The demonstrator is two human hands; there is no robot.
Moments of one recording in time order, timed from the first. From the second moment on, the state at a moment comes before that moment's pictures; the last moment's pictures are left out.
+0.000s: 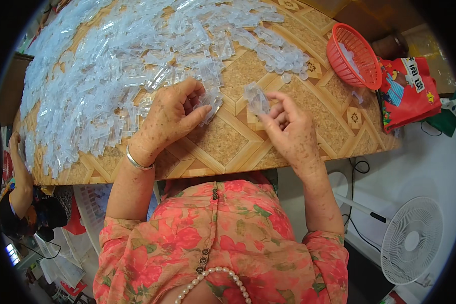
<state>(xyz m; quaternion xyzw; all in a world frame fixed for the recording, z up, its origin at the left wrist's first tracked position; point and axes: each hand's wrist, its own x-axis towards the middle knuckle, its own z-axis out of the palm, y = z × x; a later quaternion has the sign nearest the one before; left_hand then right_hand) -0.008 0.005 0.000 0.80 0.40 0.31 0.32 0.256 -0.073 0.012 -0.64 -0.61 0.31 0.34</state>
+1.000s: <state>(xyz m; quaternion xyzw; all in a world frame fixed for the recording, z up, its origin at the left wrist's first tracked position) -0.007 0.003 -0.003 0.81 0.38 0.33 0.30 0.236 -0.051 0.017 -0.66 -0.59 0.36 0.29</state>
